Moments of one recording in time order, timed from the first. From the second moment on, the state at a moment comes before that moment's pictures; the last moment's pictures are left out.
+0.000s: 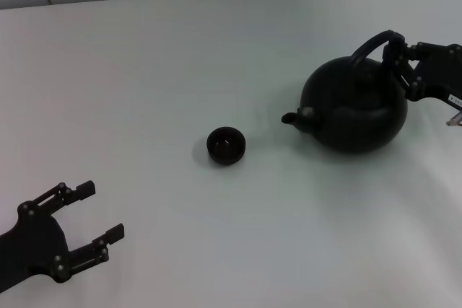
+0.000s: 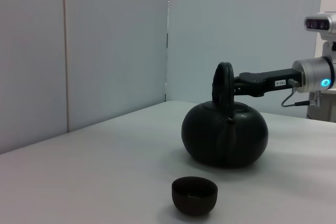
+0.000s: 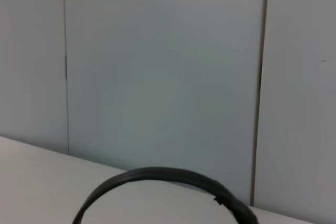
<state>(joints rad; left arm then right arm) -0.27 -2.07 0.46 0.39 2.04 1.68 -0.71 0.47 2.07 0.02 -0.41 -2.08 -1.38 0.75</state>
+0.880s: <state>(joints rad) -0.27 -2.07 0.46 0.38 2.04 1.67 -0.70 0.59 2.07 -0.07 -0.37 -1.98 -1.35 0.78</state>
